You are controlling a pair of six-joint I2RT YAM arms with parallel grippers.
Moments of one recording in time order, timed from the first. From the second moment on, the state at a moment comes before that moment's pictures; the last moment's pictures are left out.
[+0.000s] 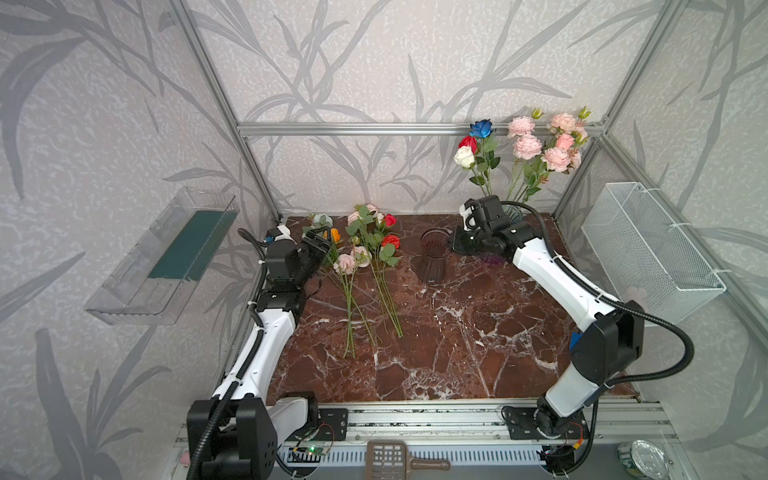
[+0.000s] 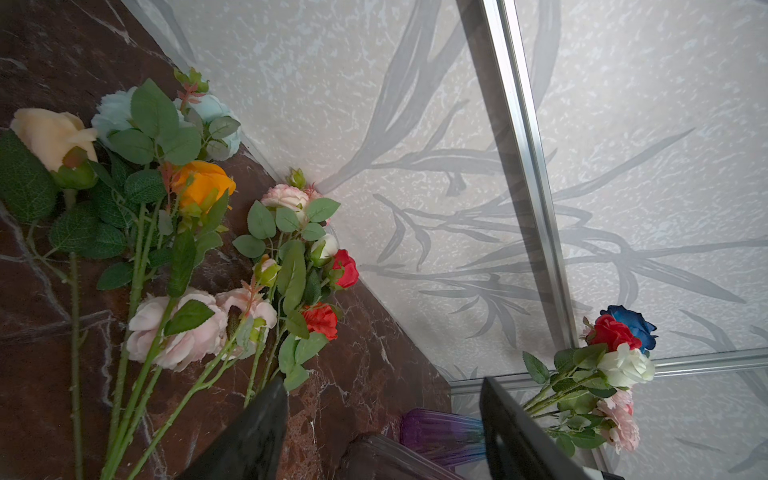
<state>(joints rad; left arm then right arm) 0.04 1.15 0.83 0.11 0.23 -1.04 0.45 1.67 1.61 -0.71 -0.23 0.59</state>
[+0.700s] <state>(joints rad) -0.09 1.30 1.02 -0.14 0.26 -0.86 0.50 1.65 1.54 -0.83 -0.34 0.58</state>
